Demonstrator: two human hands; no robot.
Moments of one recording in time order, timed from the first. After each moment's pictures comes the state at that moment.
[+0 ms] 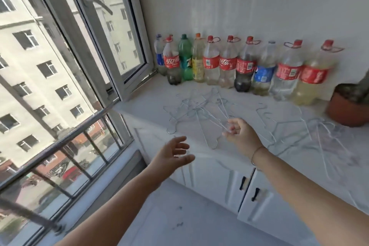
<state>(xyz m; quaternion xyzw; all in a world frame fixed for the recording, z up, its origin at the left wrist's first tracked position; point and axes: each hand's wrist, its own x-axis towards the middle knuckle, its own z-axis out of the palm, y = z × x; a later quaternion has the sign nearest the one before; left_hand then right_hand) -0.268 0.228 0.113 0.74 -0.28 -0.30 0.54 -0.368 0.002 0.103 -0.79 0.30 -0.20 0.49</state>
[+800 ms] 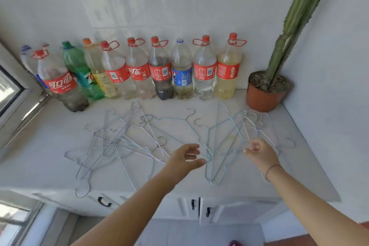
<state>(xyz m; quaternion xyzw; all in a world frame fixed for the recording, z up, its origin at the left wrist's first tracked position) -0.274 -0.086 0.058 0.66 -0.40 -0.47 0.43 -0.498 -0.227 0.025 -0.63 0.62 -0.22 0.41</state>
